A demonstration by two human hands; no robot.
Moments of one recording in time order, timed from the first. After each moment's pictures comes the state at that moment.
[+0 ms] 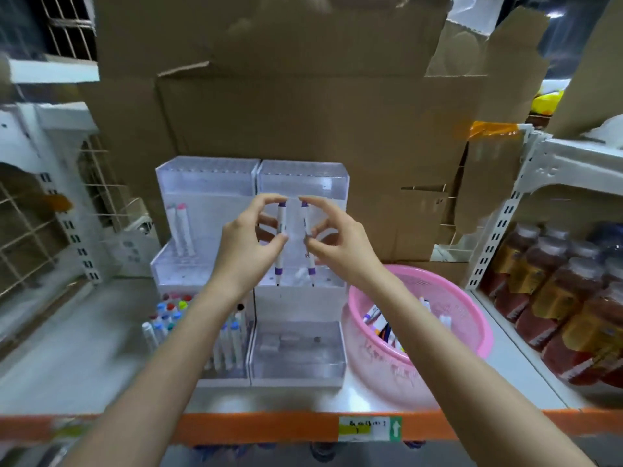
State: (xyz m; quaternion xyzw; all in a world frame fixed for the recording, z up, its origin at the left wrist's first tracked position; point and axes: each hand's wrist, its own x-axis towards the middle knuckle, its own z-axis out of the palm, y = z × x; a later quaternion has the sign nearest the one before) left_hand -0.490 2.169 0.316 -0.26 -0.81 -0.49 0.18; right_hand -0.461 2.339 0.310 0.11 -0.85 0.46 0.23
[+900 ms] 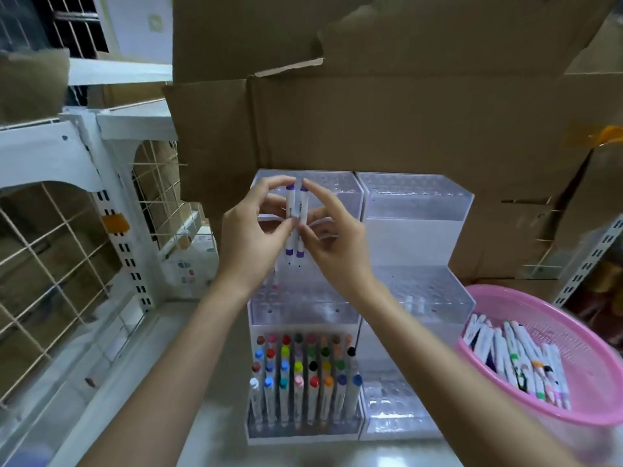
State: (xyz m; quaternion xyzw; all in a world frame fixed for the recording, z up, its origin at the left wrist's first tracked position) left_hand -0.599 2.050 0.332 -0.31 -0.74 -0.53 0.26; right_hand -0.585 2.189 0.300 0.16 -0.78 0.47 0.39
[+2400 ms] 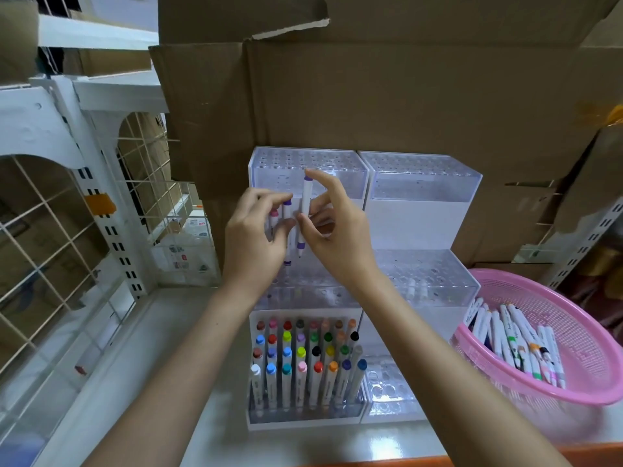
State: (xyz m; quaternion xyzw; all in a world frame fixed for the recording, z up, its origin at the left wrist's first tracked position) left_hand -0.617 2.055 0.287 -0.30 -0.77 -0.43 0.37; right_hand -0.587 2.187 0.290 0.11 -0.81 0.41 0.40
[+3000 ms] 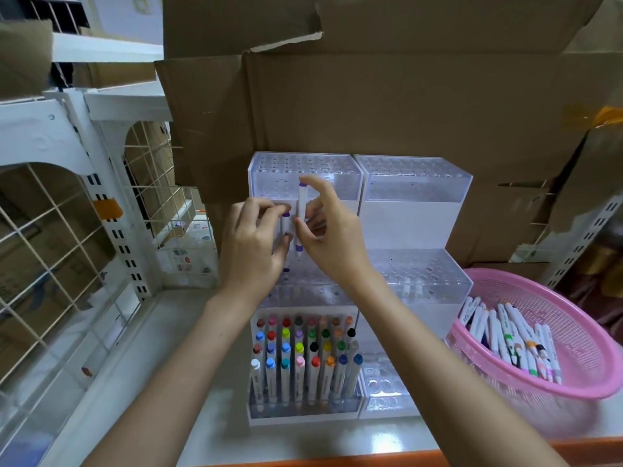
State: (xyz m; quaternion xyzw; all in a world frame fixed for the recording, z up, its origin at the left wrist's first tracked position) left_hand -0.609 2.048 0.278 -0.29 -0.82 -0.27 0.42; right_hand -0.586 2.185 0.290 0.12 -0.83 0.36 0.40
